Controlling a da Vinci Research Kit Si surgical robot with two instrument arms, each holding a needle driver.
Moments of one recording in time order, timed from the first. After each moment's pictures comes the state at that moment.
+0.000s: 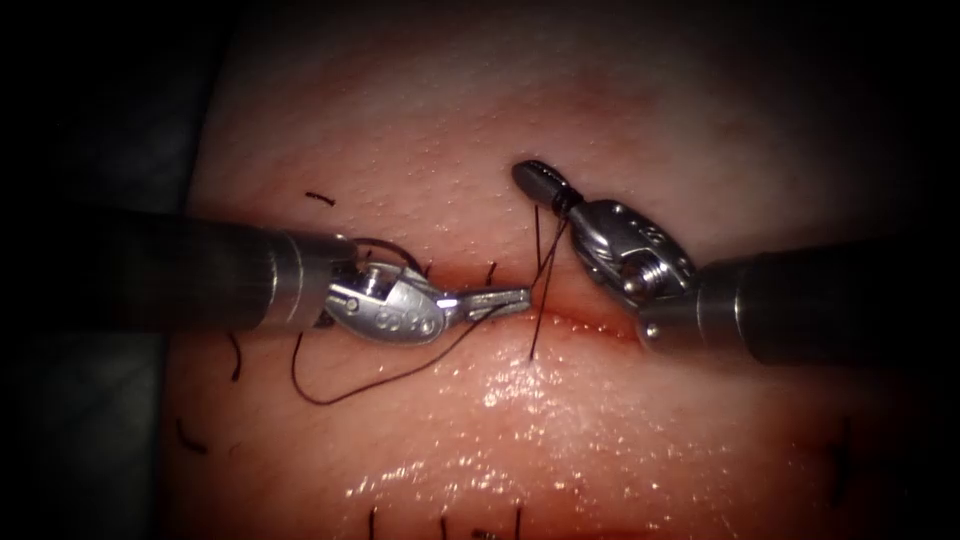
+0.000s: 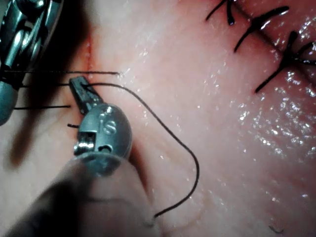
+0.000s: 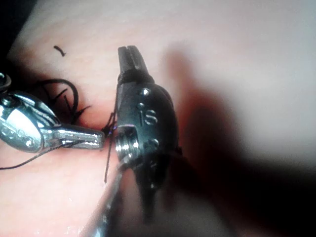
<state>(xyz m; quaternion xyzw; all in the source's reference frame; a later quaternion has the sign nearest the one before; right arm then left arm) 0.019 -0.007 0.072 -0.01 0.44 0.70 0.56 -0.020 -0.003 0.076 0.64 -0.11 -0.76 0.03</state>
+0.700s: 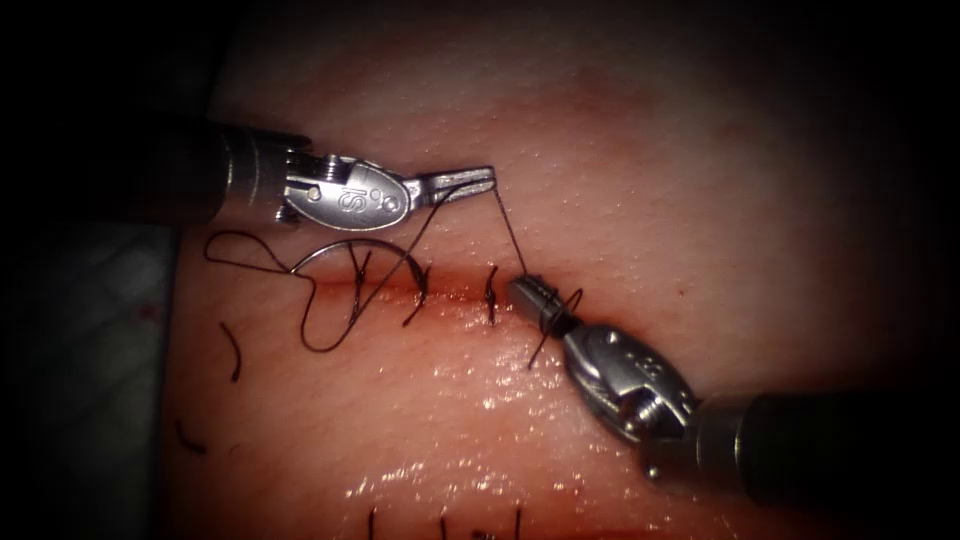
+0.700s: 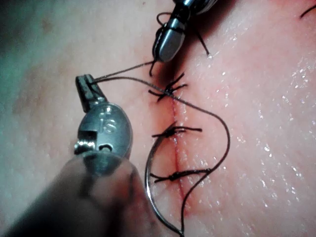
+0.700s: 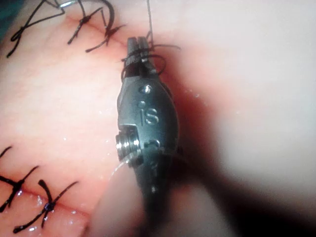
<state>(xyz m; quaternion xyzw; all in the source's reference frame) 0.021 -0.018 0.069 -0.07 0.44 0.68 0.58 -0.017 0.008 0.077 0.60 -0.12 -0.79 -0.06</state>
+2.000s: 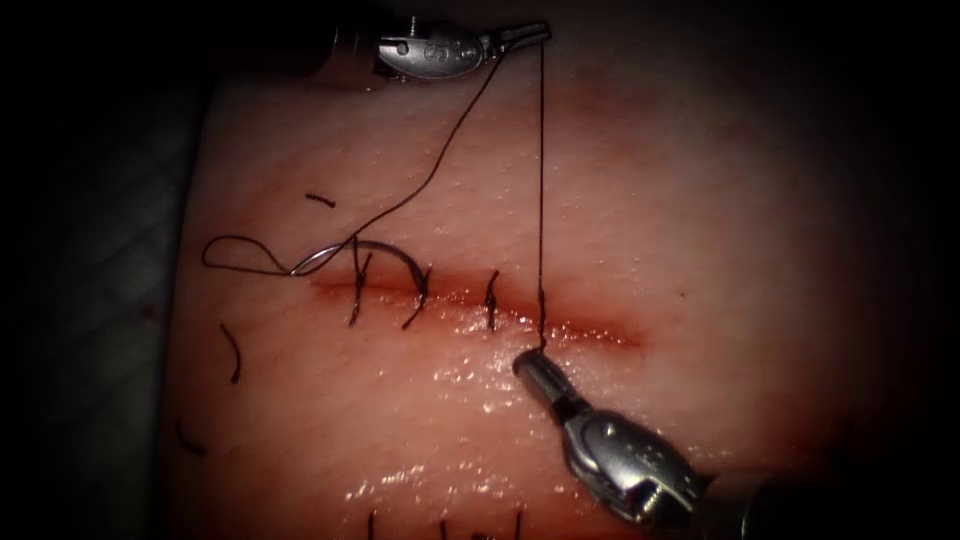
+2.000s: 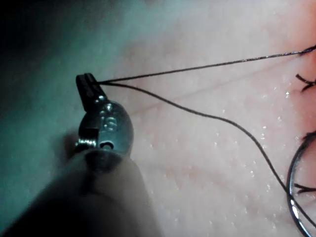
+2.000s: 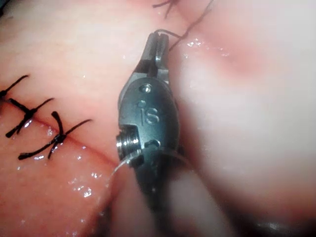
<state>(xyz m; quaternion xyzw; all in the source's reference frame) 0.021 -0.025 0.067 -0.11 0.41 0.65 0.63 -0.022 0.022 0.087 0.58 -0.17 -0.78 -0.13</state>
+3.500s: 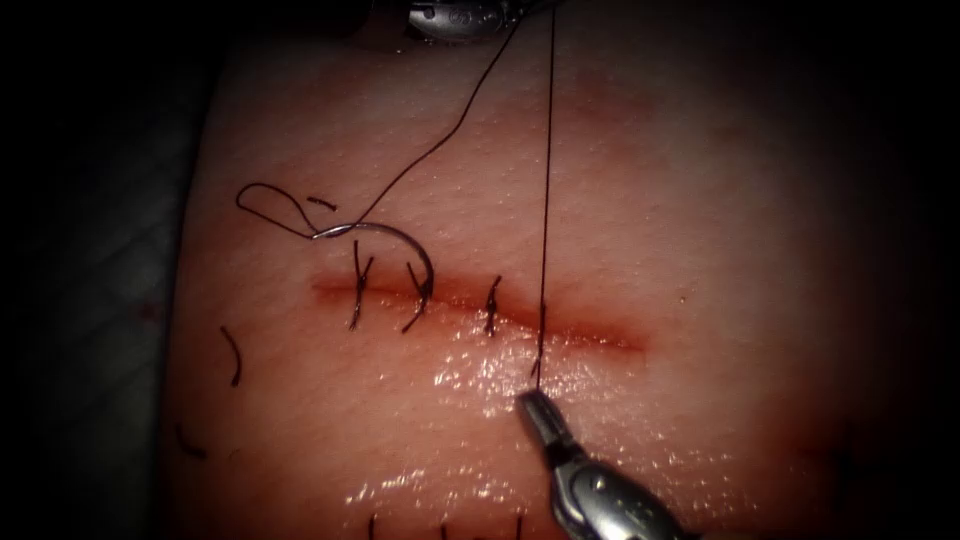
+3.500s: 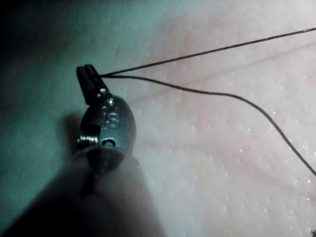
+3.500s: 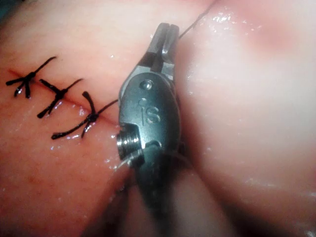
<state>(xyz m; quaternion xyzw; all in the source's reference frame) 0.024 -0.030 0.063 -0.09 0.45 0.60 0.66 -0.022 0.027 0.093 0.59 -0.19 -0.77 -0.15</state>
